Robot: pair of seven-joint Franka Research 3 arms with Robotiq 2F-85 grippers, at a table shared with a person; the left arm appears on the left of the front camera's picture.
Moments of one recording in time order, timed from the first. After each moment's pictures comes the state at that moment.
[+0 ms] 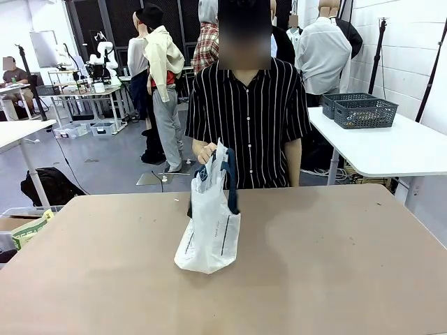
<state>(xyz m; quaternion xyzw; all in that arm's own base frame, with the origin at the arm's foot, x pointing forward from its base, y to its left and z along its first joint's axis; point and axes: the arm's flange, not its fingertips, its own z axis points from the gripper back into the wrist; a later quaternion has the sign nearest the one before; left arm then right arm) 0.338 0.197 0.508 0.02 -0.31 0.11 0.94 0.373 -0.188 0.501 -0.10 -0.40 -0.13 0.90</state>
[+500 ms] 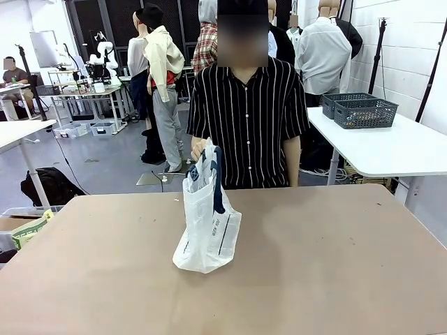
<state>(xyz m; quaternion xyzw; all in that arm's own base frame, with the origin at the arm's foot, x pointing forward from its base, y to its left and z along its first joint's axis) 0.338 0.197 0.508 0.02 -0.31 0.11 0.94 0.373 -0.188 0.501 -0.10 -0.40 -0.13 0.90</state>
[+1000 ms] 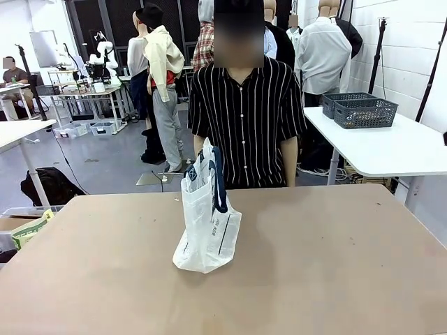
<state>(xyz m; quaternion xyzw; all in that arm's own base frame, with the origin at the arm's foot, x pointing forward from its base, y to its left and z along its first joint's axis) 0.374 0.118 0.536 -0.02 -0.35 0.02 0.94 0.395 -0.109 0.525 -0.08 -0.41 -0.07 0.91</state>
